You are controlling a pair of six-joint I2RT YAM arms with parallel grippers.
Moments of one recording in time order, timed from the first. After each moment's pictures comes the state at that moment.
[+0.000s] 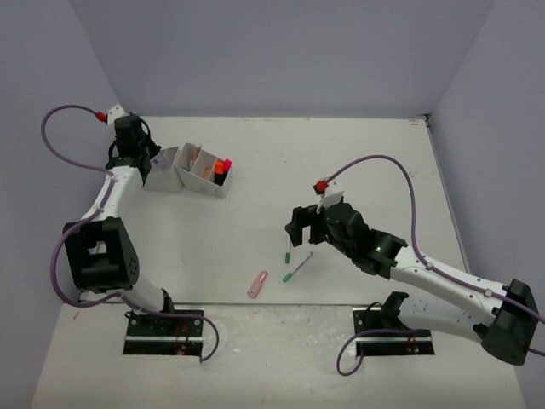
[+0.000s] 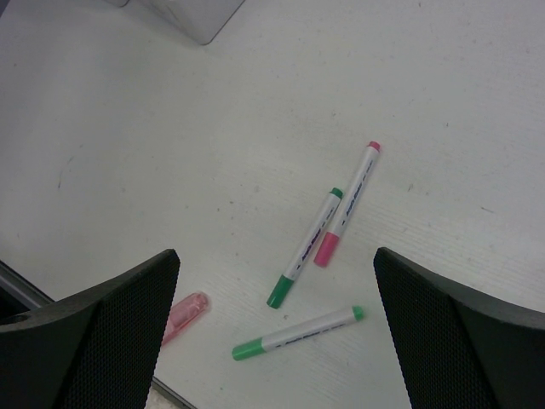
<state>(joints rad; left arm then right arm) 0.13 1.58 1.20 -0.13 -0.23 -0.49 0.92 1.02 0.73 -0.21 0.27 0.47</state>
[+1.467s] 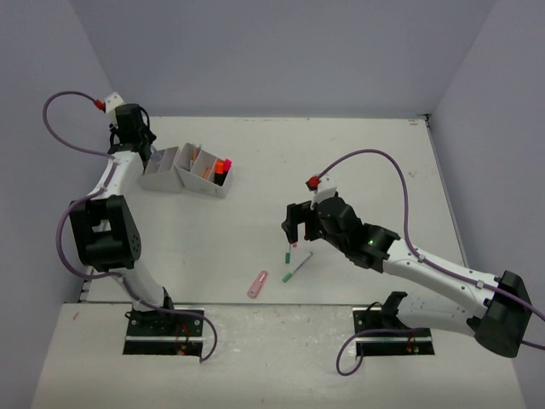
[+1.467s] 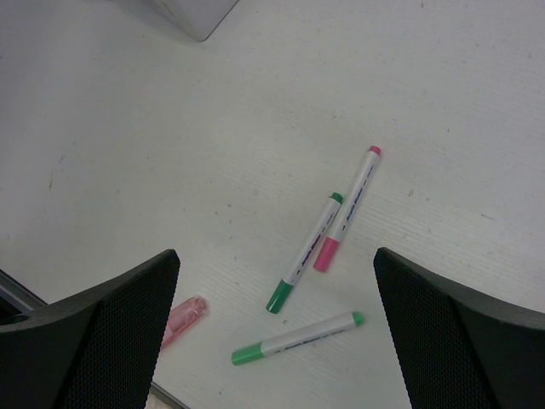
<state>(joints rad) 0.14 1.75 1.37 -0.11 -0.34 -0.43 0.92 1.09 0.79 -0.23 0.27 0.45</state>
